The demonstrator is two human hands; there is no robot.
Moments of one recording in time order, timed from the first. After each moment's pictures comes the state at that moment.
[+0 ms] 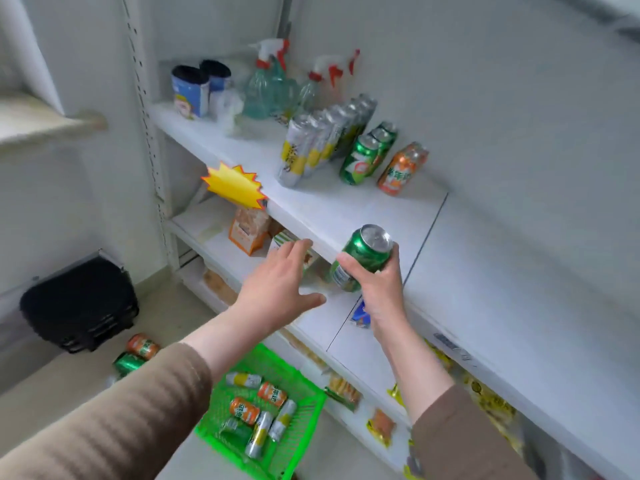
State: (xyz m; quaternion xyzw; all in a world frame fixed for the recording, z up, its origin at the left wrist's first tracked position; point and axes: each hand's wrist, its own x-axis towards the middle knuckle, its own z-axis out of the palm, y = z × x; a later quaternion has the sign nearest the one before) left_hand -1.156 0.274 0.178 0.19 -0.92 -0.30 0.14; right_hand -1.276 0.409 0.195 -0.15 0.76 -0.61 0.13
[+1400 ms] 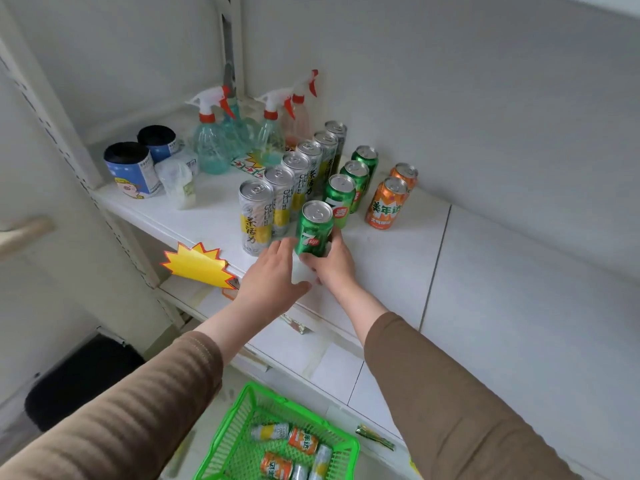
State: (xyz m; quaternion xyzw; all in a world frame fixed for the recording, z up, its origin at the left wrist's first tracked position) left_hand -1.323 0.181 0.192 0.21 -0.94 -0.25 0.11; right_hand -1.449 0.261 0.159 -0.16 0.85 -0.48 0.16
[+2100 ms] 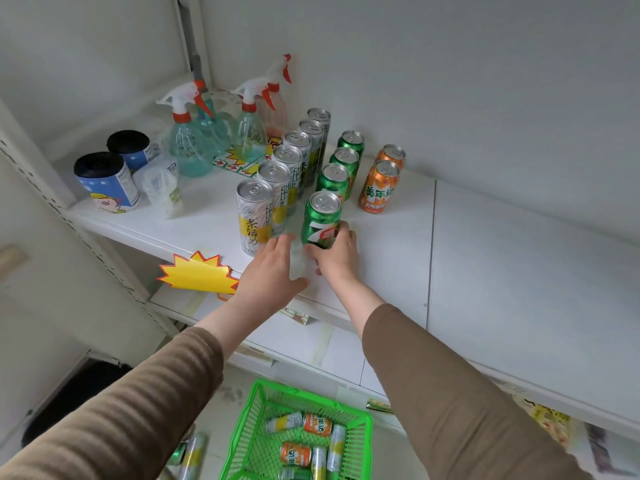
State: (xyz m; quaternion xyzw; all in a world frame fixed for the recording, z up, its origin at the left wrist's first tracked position) left_hand -1.323 0.148 0.183 0.14 -0.95 -0.28 0.07; right_hand -1.433 0.249 0.161 -0.03 0.87 -0.48 0.08
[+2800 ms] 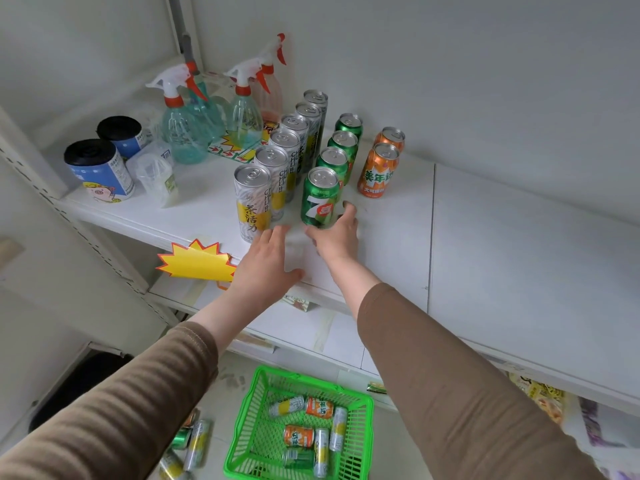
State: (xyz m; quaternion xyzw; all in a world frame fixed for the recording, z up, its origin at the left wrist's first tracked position) left_hand -1.315 0.141 0.173 0.13 -0.95 -0.28 0.07; right_hand -1.433 0.239 0.164 0.02 0.88 -0.48 0.07
